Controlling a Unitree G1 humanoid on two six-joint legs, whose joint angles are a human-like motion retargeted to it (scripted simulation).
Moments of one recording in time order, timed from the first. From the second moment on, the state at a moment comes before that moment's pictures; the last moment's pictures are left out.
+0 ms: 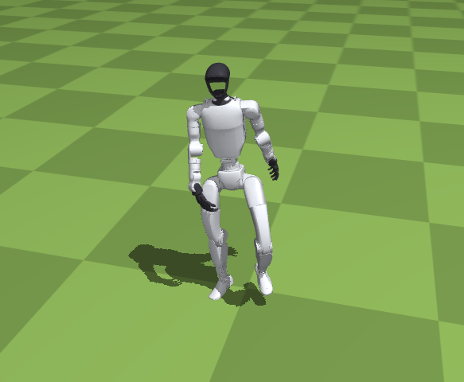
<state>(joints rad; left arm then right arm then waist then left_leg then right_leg) 0.28 0.16 0.33 1.70 -0.01 0.13 0.09 -0.32 -0.07 0.20 1.34 -0.50 0.08 0.56 0.09 -0.04 0.10 -0.51 0.28 0.37 1.13 -0.12 0.18 -0.03 -0.13 -0.31 0.09 0.02 0.02</state>
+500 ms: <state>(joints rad) -0.36 0.04 -0.04 1.51 -0.03 -0.08 0.01 0.11 -0.29 -0.05 1.70 -0.44 0.19 0.28 -0.11 0.07 0.06 0.07 0.09 0.53 0.00 -0.30 -0.07 -0.42 -0.15 -0.40 0.93 0.24 -0.09</state>
